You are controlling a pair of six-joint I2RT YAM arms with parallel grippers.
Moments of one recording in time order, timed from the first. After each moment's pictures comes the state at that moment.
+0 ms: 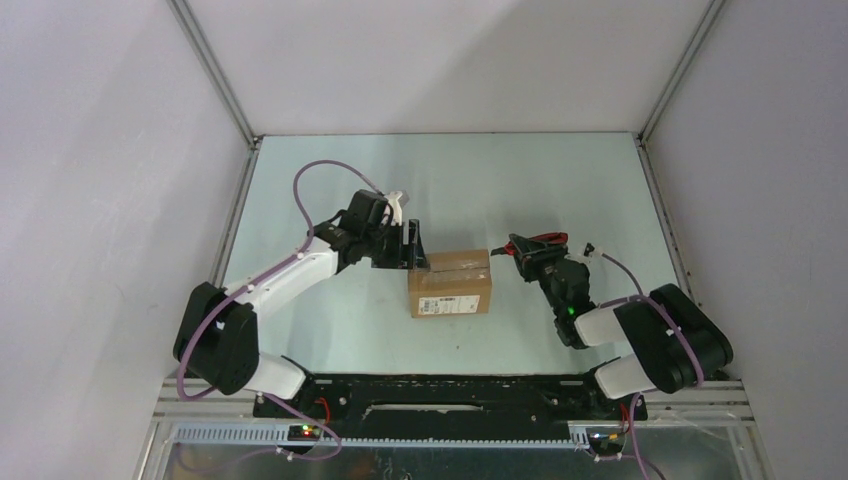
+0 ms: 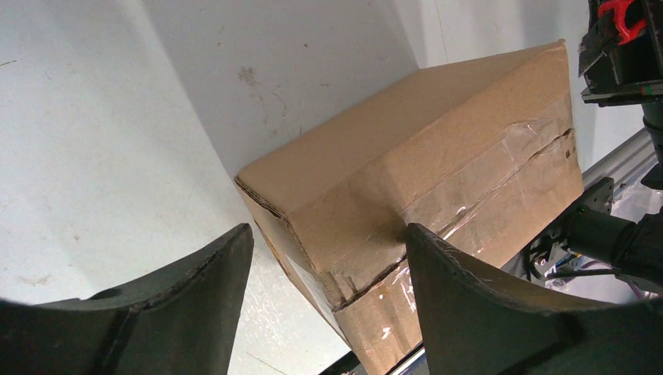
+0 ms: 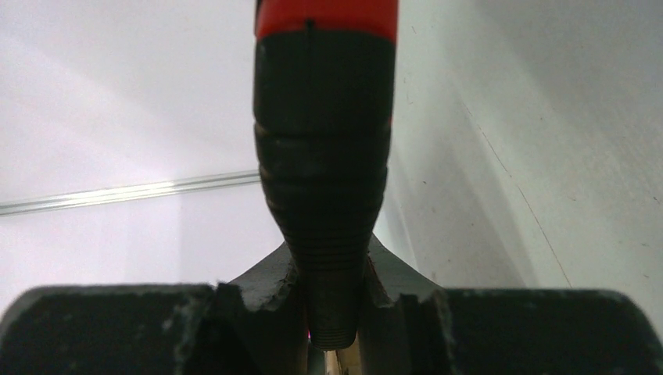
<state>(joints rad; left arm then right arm) -0.53 1.42 0.97 -0.41 0.30 -0.45 0.41 1.44 0.17 1.10 0.16 1.60</state>
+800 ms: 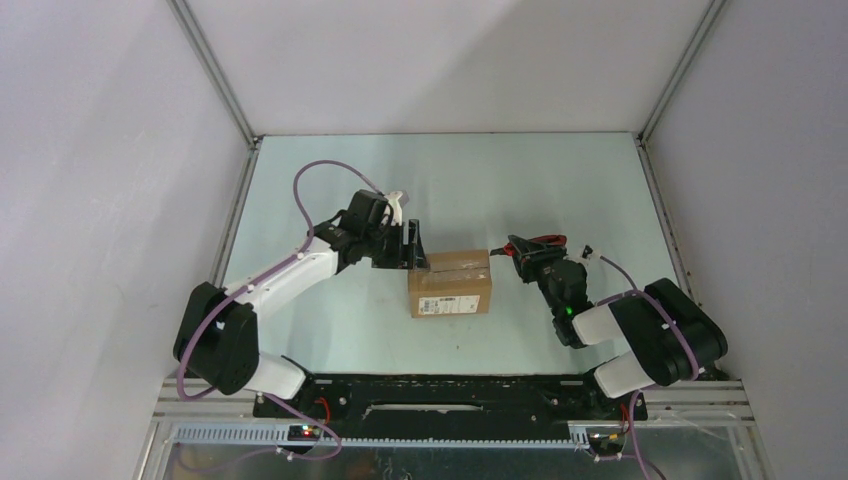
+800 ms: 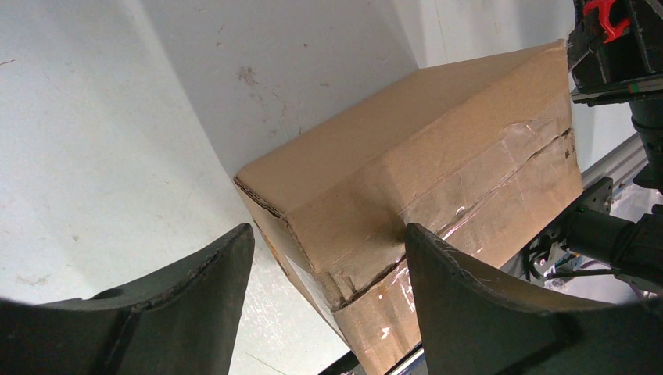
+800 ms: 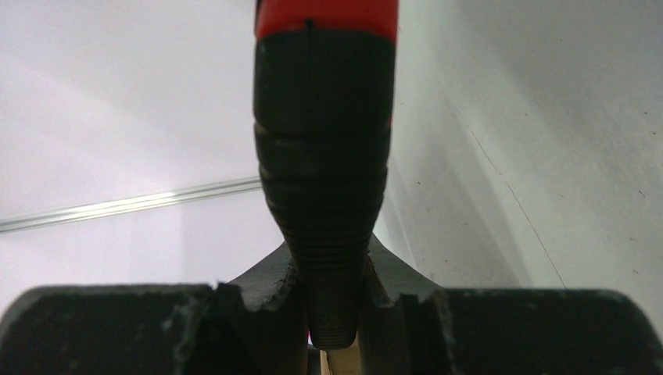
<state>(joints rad) -0.53 1.42 0.97 -0.41 0.30 -0.45 0.42 1.49 0.18 1.12 0.18 1.65</state>
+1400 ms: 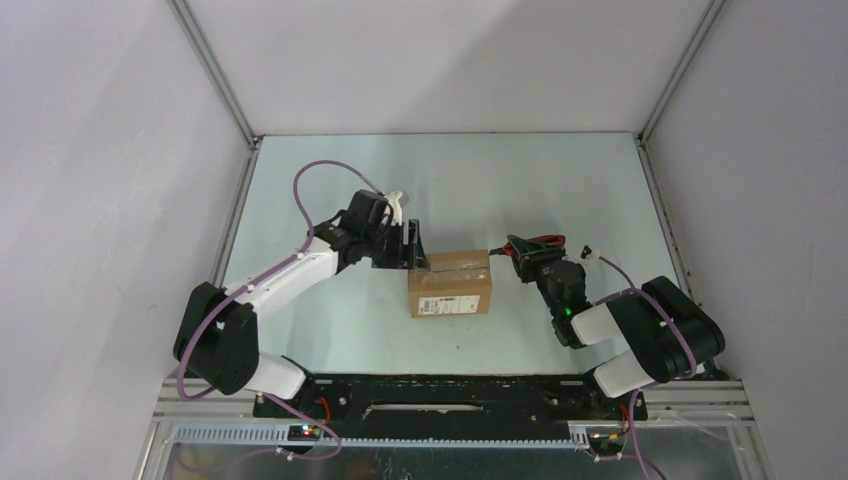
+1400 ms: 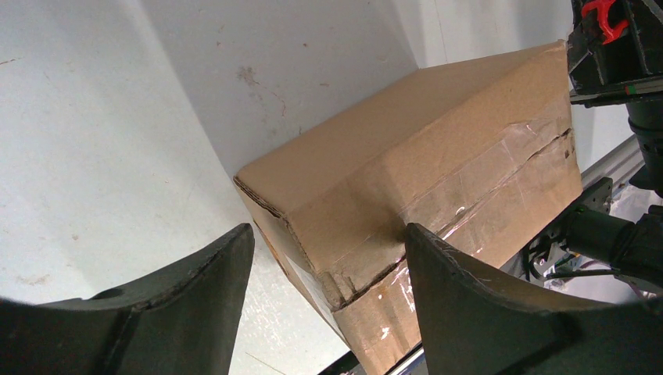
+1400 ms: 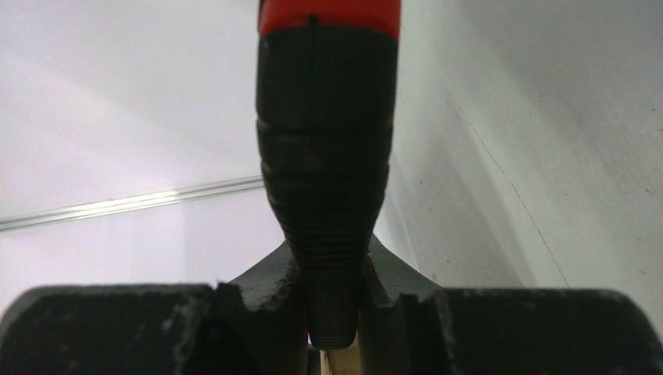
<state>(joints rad) -0.53 1.42 0.97 -0.41 0.30 -0.45 0.44 1.51 0.18 1.14 0.19 1.65</state>
